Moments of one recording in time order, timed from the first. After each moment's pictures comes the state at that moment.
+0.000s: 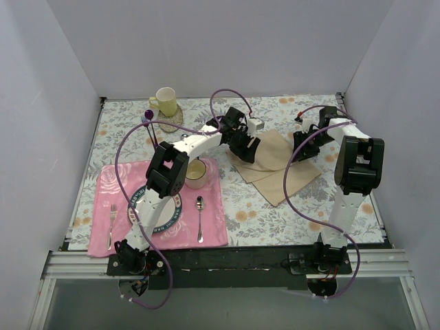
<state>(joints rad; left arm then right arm) -0.65 2.41 2.03 -0.56 0.45 0.10 -0.08 2.06 1.51 -0.82 -0.55 -0.39</state>
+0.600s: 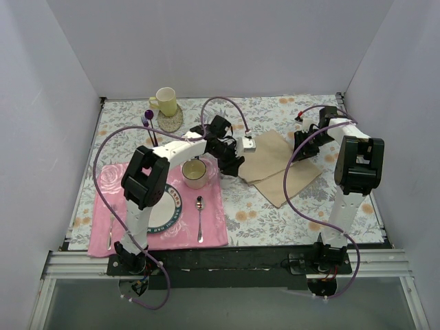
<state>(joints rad) -0.63 2.09 1.60 -0.60 0.64 0.65 -0.08 2.06 1.51 -0.81 -0.56 -0.37</state>
